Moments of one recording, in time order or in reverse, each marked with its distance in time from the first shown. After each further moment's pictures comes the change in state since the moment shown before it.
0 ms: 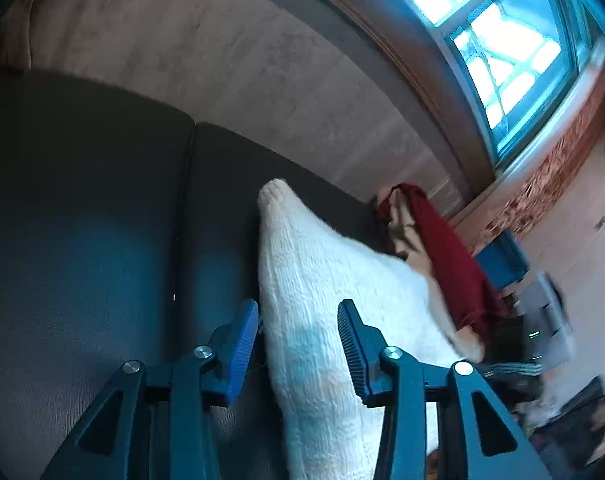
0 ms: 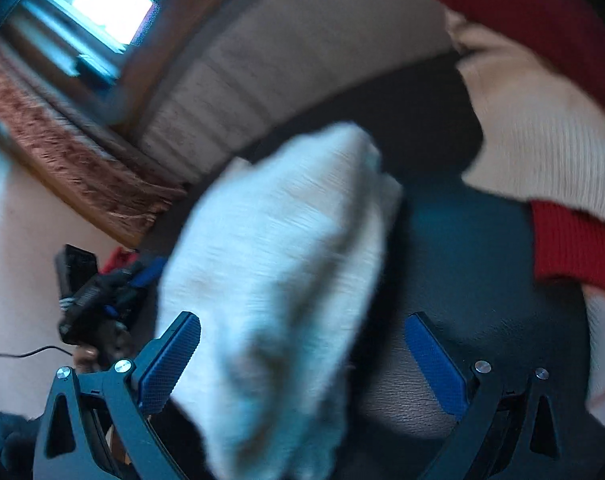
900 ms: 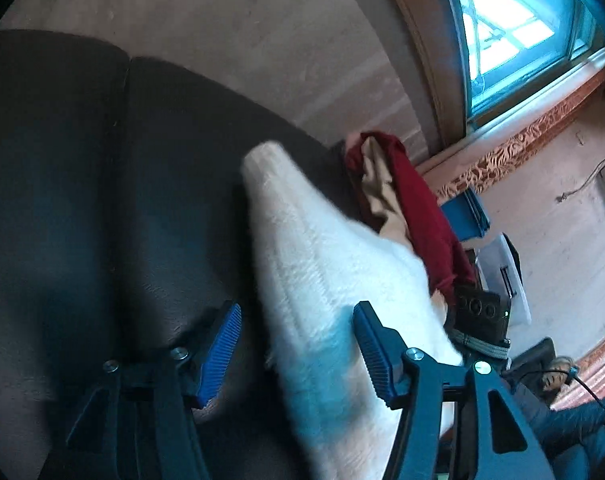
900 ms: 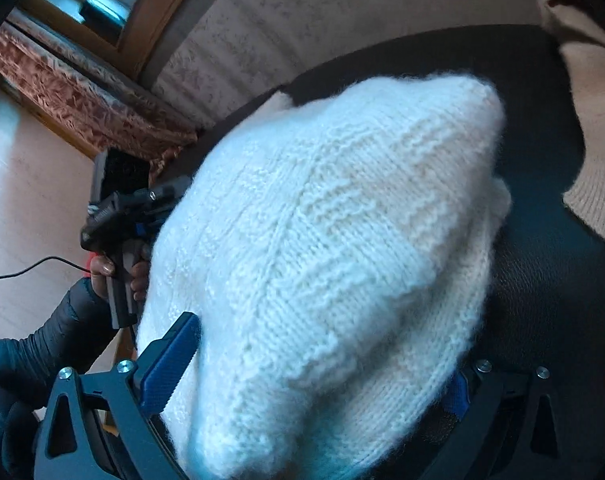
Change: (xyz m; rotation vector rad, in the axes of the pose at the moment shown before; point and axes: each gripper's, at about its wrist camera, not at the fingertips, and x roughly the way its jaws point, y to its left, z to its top) left arm 0.090 0.034 0.046 -0.001 0.321 -0.223; right arm 0.036 0.016 0.002 -0.132 0.123 0.056
